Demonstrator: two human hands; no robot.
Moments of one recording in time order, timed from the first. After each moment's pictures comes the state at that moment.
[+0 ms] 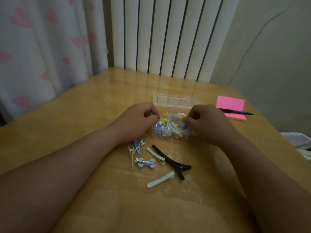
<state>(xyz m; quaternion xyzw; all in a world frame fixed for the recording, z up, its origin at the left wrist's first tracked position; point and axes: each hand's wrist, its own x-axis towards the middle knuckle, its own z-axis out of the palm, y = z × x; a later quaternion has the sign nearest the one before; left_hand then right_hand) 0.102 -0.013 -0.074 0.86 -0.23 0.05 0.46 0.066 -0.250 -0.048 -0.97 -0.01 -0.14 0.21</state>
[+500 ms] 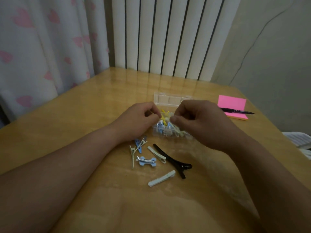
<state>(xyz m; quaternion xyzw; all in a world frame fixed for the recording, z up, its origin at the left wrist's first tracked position) 0.102 -0.011 -0.075 0.86 -0.23 0.05 0.46 0.028 -0.223 -0.022 -0.94 -0.17 -0.12 0.28</state>
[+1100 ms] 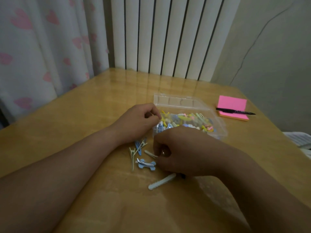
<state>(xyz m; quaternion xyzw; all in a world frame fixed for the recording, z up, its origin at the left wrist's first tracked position) 0.104 -0.013 -0.076 0.85 -0.24 0.05 0.47 0.006 -0.185 -0.028 -0.96 -0.26 0.05 0.06</state>
